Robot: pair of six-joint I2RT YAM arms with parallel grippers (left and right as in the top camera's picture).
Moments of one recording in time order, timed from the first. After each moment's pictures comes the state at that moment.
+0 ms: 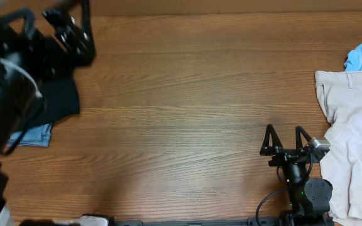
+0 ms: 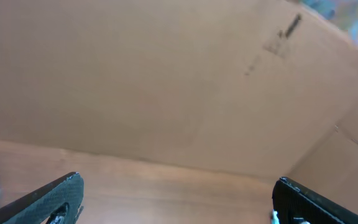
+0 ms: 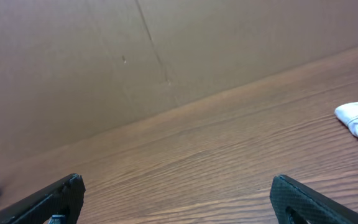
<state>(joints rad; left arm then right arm) -0.15 1.49 2.65 -1.35 0.09 -0.45 0.06 0.01 0.02 -0.03 -0.02 0.38</state>
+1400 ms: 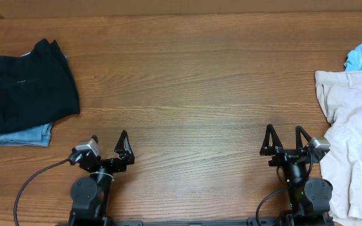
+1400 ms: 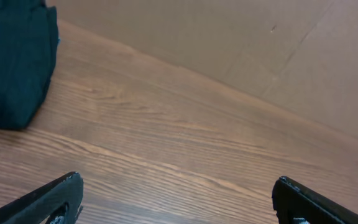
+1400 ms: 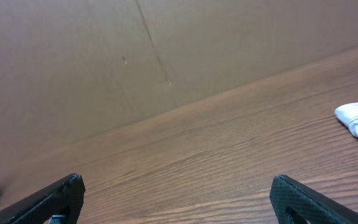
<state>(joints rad) -0.09 0.10 0.01 -0.07 -0.03 -0.43 0.06 0.01 0.02 -0.04 -0.02 0.38</state>
